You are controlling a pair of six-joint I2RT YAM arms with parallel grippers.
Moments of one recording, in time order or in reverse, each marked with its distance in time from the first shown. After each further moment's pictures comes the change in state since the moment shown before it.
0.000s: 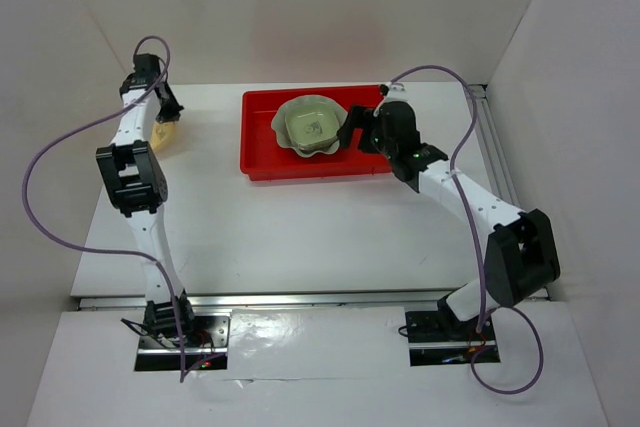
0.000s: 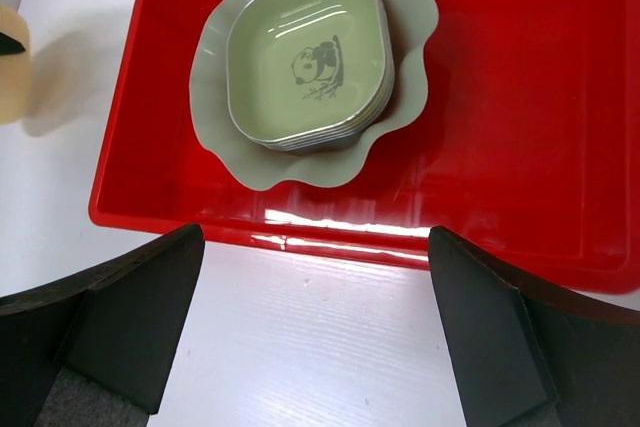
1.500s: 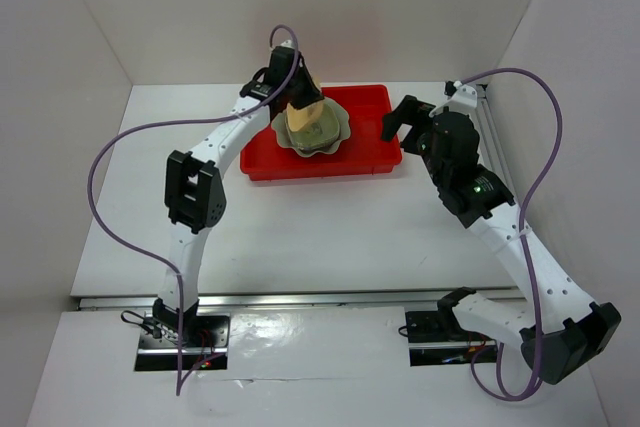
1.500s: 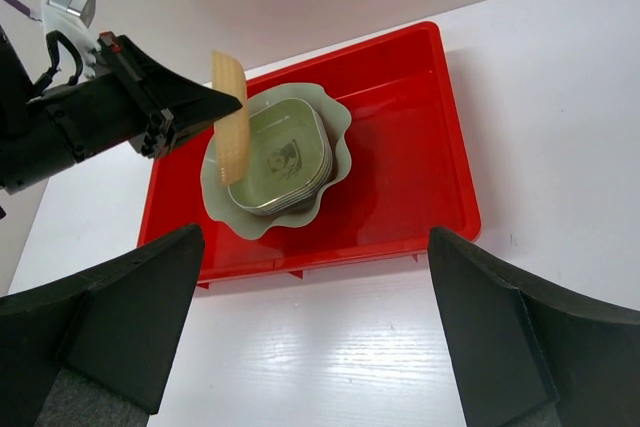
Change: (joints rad) left arm -0.653 -0.127 -0.027 0.276 0.110 -0.438; right arm -0.001 -0.437 0.005 -0.246 0.272 0.022
